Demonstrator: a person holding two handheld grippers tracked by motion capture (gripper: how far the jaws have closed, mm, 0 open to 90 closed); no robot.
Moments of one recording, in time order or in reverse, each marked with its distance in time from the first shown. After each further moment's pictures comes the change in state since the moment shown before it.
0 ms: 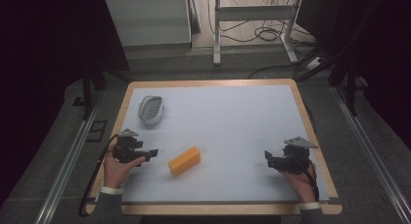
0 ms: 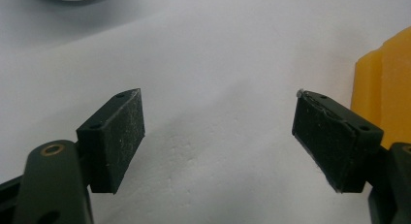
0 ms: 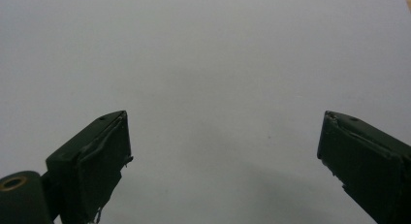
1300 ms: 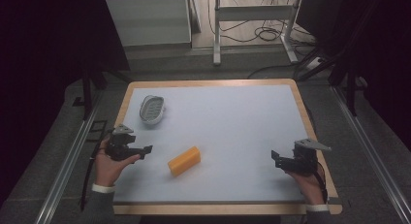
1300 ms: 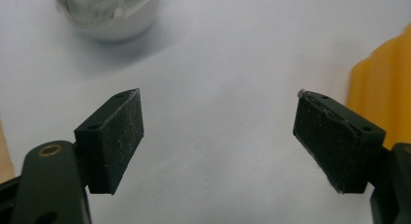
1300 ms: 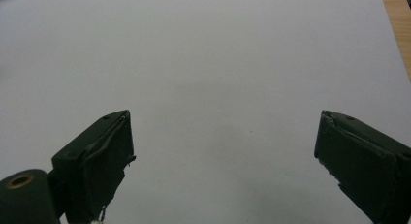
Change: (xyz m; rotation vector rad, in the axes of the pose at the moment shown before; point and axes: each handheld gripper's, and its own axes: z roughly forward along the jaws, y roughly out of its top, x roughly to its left) left arm -0.015 0.022 -0.043 -0.023 0.084 0.094; right arm -0.014 -0.003 -0.018 -0.041 0.026 0.064
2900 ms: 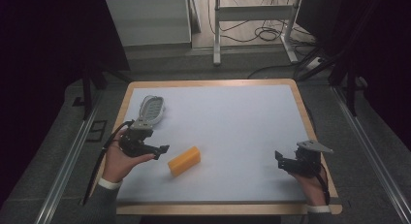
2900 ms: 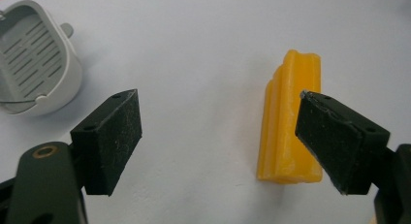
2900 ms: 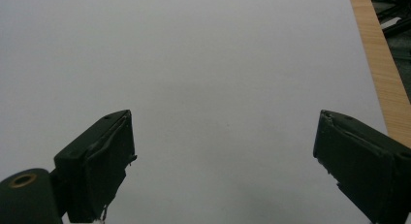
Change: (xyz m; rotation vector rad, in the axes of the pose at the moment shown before) left arm -0.056 0.042 -0.005 0.051 -0.084 0.193; right arm -0.004 -0.003 -0.005 -0.003 -0.062 -0.025
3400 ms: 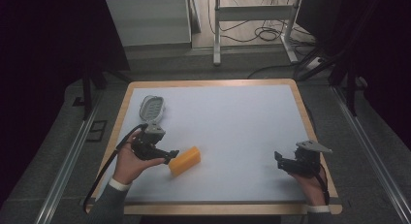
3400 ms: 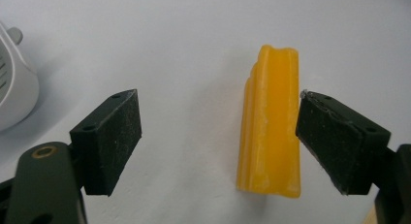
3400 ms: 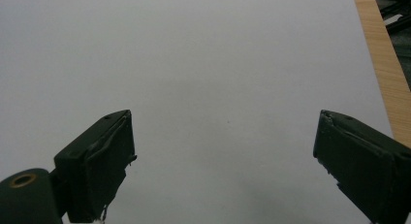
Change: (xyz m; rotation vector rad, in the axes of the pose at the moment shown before) left arm -0.020 0.007 0.021 0.026 -0.031 0.041; right arm 0.000 -0.001 0.002 0.008 -0.003 -0.002
